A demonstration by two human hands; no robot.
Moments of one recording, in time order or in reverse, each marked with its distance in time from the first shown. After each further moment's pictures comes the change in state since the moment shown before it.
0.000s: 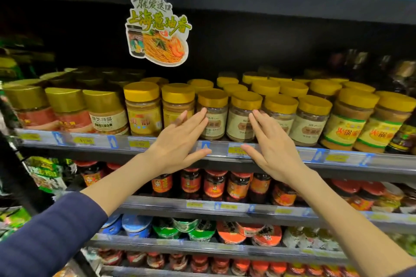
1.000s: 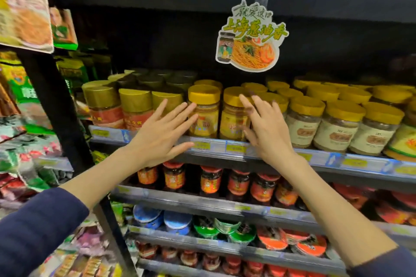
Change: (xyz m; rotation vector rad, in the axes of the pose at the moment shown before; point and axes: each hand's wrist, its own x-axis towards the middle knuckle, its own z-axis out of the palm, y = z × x) left_hand -0.094 -0.125 -0.015 0.233 0.010 -0.043; right_hand 0.085 -0.123 0.006 0.043 0.329 -0.078
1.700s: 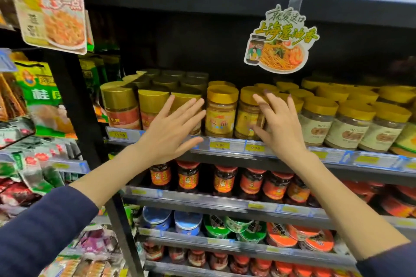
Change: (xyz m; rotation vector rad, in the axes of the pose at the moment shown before) left_hand -0.016 -0.025 -0.003 -0.054 0.110 0.037; right_hand 0.005 -0.014 0.005 -0.034 0.048 0.035
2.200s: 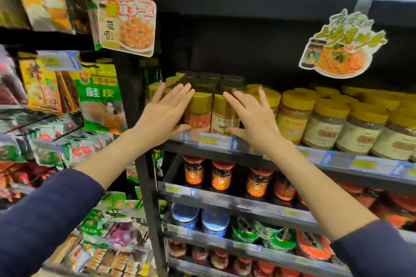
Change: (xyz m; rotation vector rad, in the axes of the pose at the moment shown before) left_hand -0.050 -0.083 -0.015 0.121 -0.011 -0.201; right_hand 0.058 -0.117 0.023 0.038 -0.097 -0.220
